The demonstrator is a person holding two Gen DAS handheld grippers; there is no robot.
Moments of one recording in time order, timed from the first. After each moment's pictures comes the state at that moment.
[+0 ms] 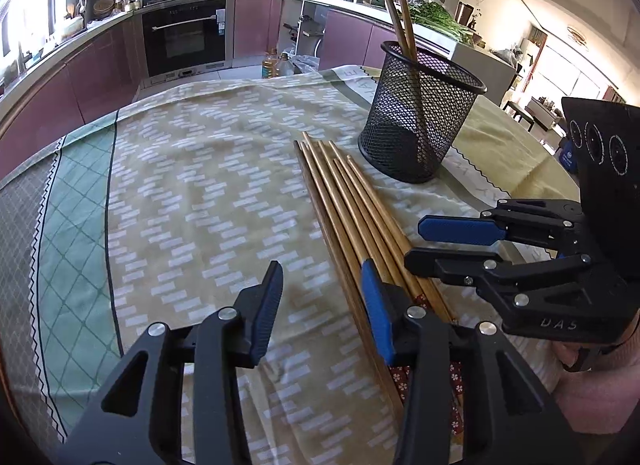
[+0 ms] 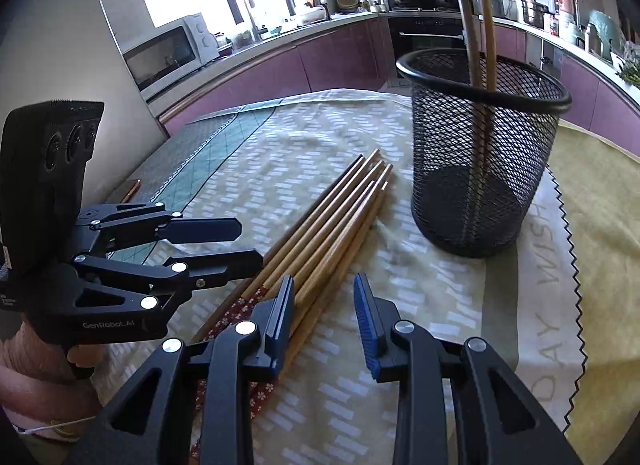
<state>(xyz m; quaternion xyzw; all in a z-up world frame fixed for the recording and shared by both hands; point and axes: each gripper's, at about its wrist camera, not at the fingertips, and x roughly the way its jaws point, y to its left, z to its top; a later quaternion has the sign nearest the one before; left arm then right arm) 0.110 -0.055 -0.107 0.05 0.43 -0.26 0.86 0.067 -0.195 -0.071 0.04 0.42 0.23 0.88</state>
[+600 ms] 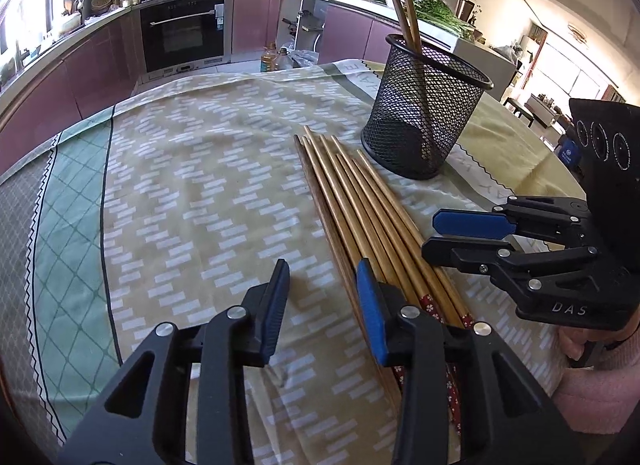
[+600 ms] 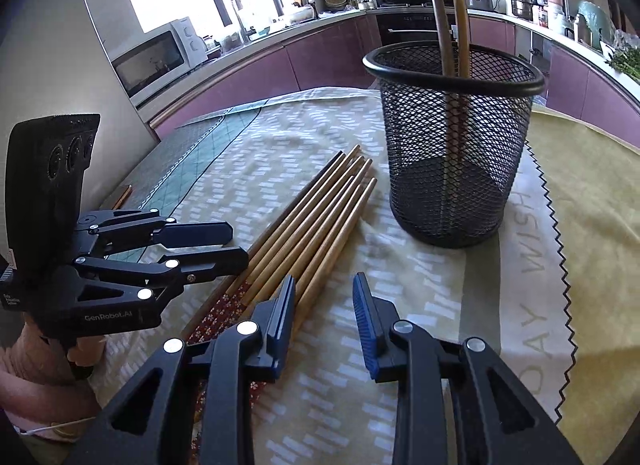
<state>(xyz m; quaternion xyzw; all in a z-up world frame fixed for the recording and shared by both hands) 0.114 -0.056 -0.110 0.05 0.44 -0.26 0.86 0.070 -0.204 -0.075 0.05 0.42 0.22 0.88</state>
